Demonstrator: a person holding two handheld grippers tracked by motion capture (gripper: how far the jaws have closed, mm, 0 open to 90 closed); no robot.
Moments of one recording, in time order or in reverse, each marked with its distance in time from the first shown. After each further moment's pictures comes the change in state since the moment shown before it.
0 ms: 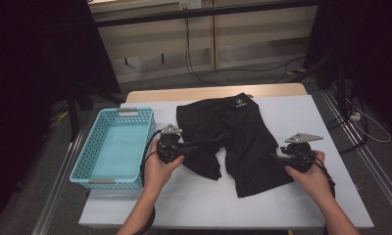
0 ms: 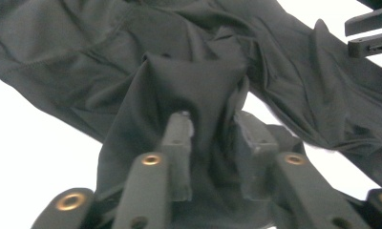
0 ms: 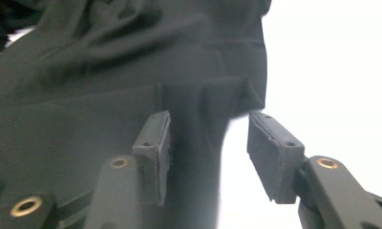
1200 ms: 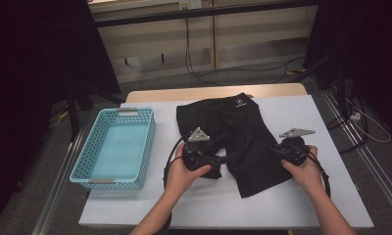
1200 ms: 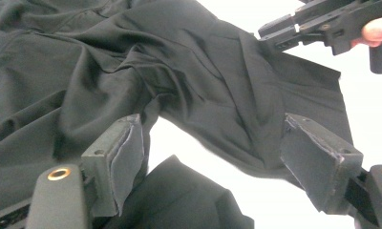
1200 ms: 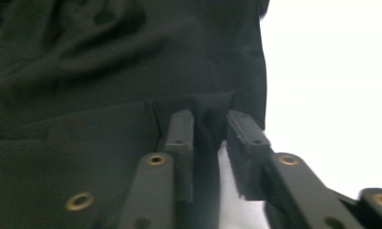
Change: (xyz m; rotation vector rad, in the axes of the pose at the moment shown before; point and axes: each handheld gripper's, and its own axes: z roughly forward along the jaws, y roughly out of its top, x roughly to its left) left arm -0.053 0.006 0.050 -0.016 -0.104 0.110; right arm -0.003 0.011 0.021 0.022 -0.020 0.000
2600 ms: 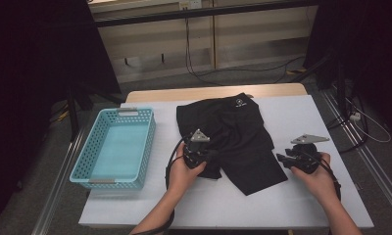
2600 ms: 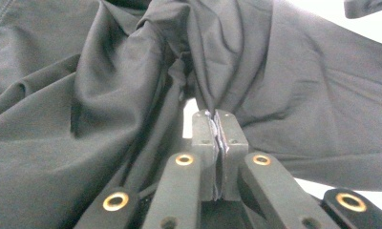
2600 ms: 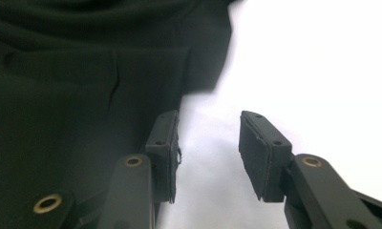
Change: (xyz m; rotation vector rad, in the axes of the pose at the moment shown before) left arm 0.018 -0.012 0.012 0.085 0.042 0.003; right arm -0.007 -0.021 -0.024 -0.004 0.001 0.033
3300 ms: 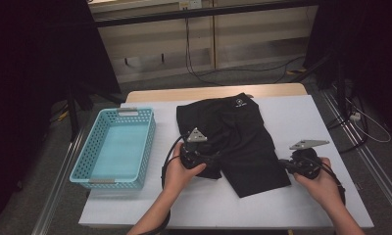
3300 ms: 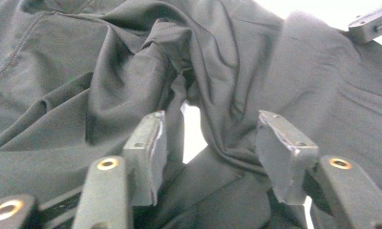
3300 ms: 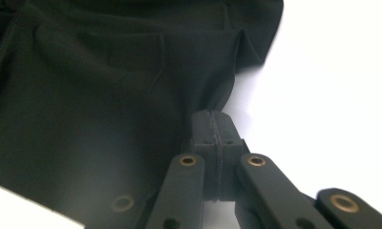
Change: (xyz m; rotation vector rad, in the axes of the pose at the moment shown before) left arm -0.001 0.002 -0.012 -0.045 0.002 0.036; right arm 0.012 -0.005 -0.019 0.071 0.101 -0.026
